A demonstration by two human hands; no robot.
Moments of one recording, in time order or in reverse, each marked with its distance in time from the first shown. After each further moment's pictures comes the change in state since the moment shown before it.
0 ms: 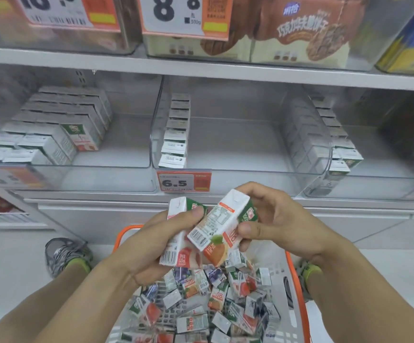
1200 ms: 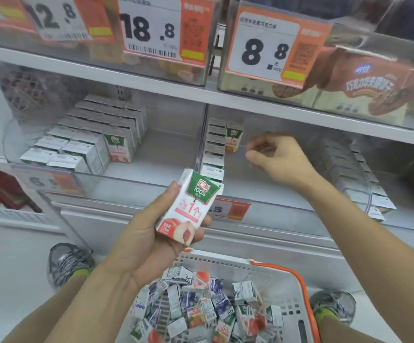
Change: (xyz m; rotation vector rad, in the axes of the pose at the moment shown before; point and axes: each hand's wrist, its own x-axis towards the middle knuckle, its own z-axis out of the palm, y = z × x) left_hand -0.019 0.047 -0.044 -0.341 0.089 0.318; right_hand 0.153 -0.063 -0.019 -0.795 0.513 -0.106
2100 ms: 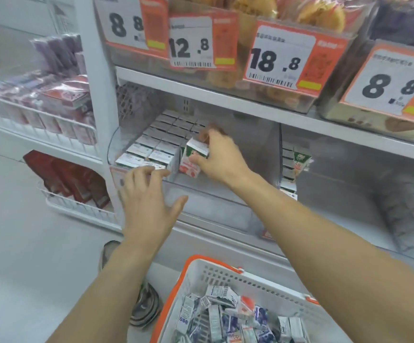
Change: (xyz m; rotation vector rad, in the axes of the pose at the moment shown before) left_hand 0.021 0.074 -0.146 1.750 0.908 0.830; right_hand 0.059 -0.131 0.199 -0.291 -0.129 -0.307
